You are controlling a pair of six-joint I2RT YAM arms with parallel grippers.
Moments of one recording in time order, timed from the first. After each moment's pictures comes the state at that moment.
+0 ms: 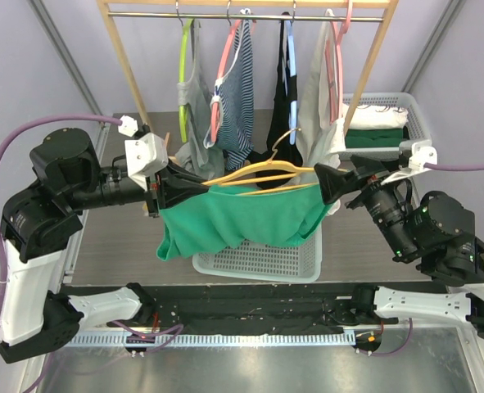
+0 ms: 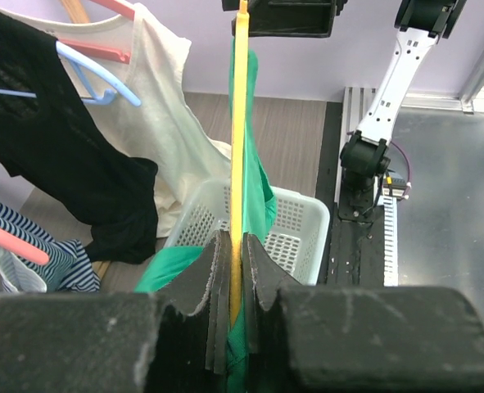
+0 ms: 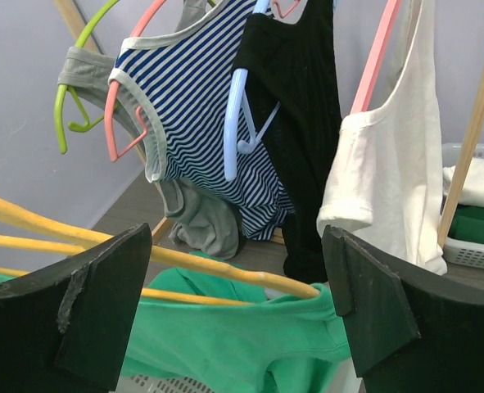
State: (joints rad) left arm -0.72 1.11 1.96 -1.00 0.60 0.21; right arm 1.22 0.72 1.30 -0.38 0.83 0.11
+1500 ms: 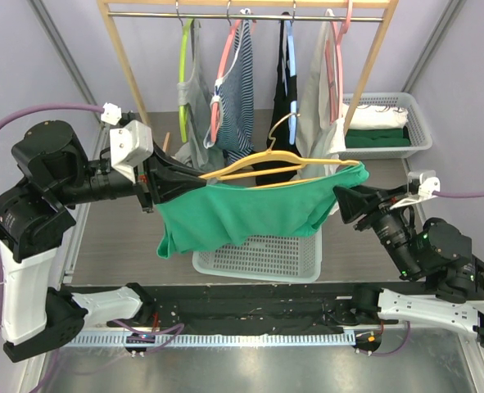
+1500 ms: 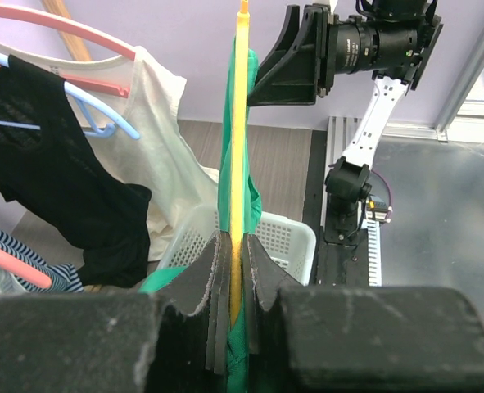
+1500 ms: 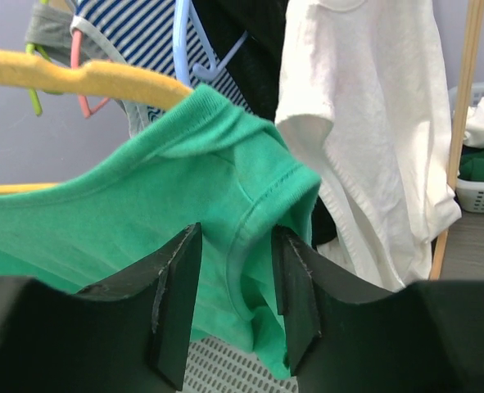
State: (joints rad) left arm -0.68 1.15 2.06 -0.99 0.67 0.15; right arm 1.22 0.48 1.02 -0.42 0.84 0.26
